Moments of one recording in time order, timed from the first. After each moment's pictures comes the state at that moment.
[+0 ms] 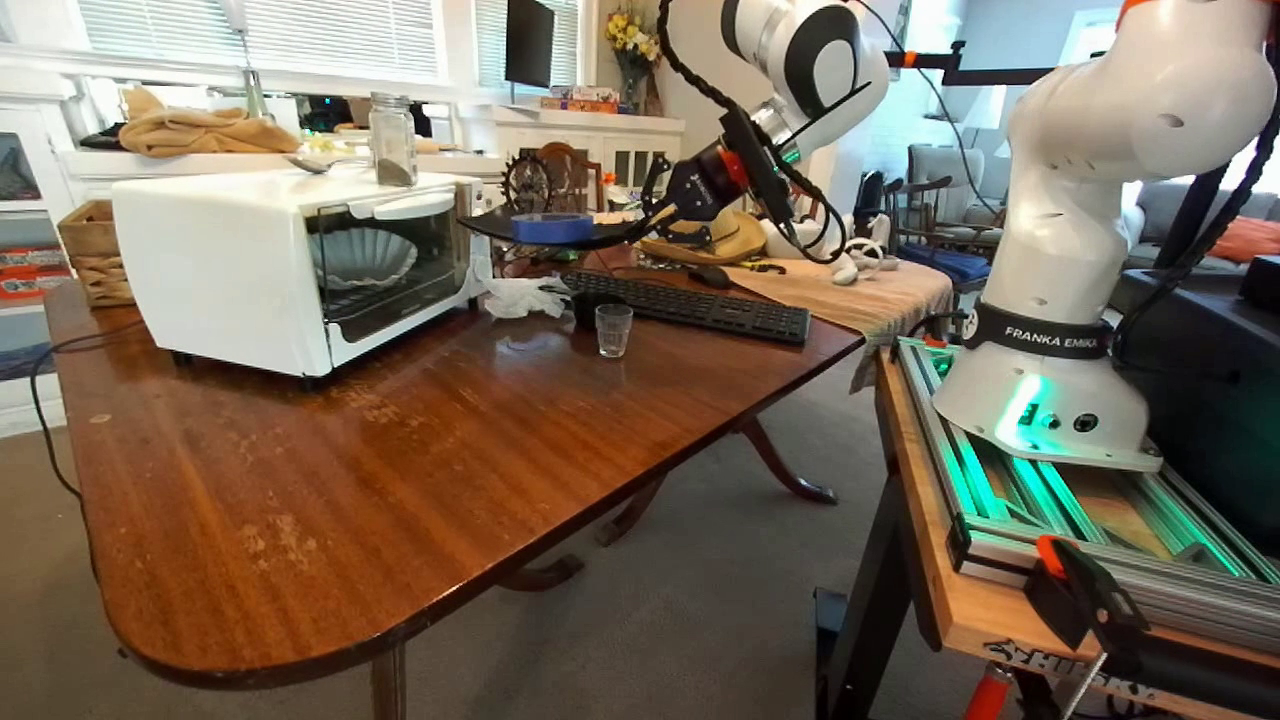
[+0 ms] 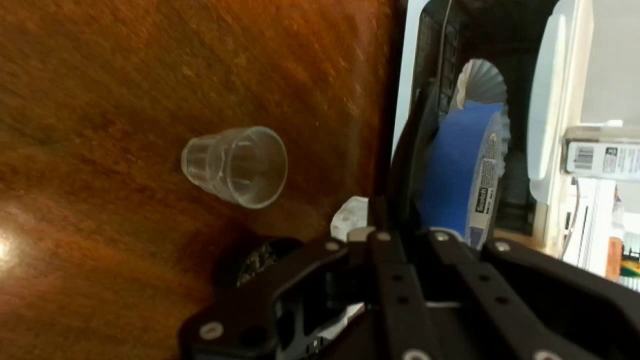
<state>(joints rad) 0.16 -0.23 -0.18 -2.76 2.24 2.73 -0.91</state>
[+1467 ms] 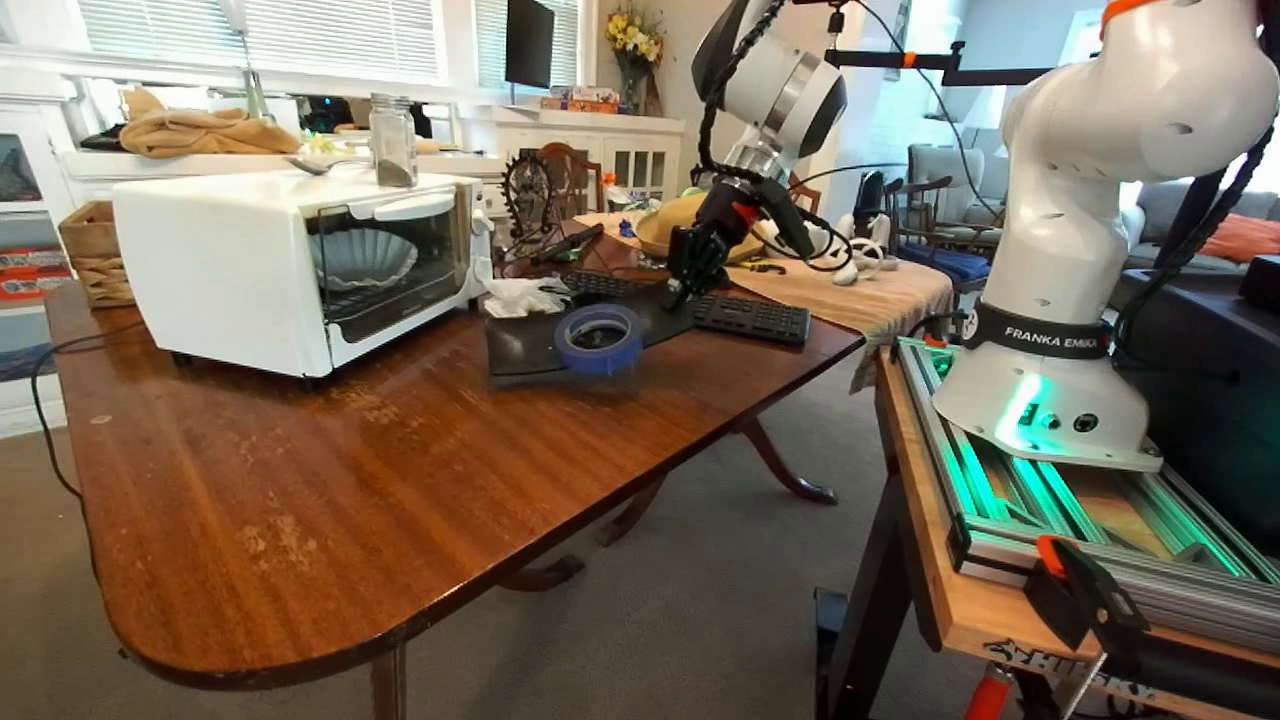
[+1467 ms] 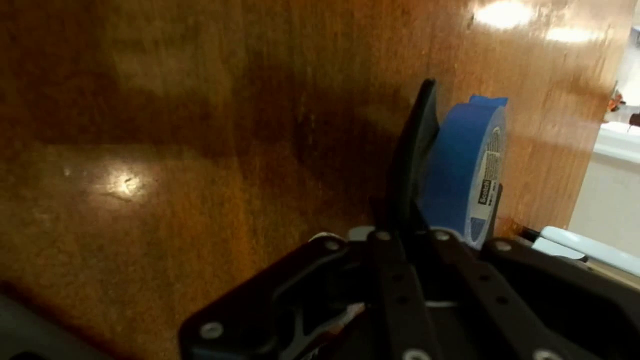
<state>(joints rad) 0.18 -0.06 -0.33 -2.76 1.39 2.56 -0.97</state>
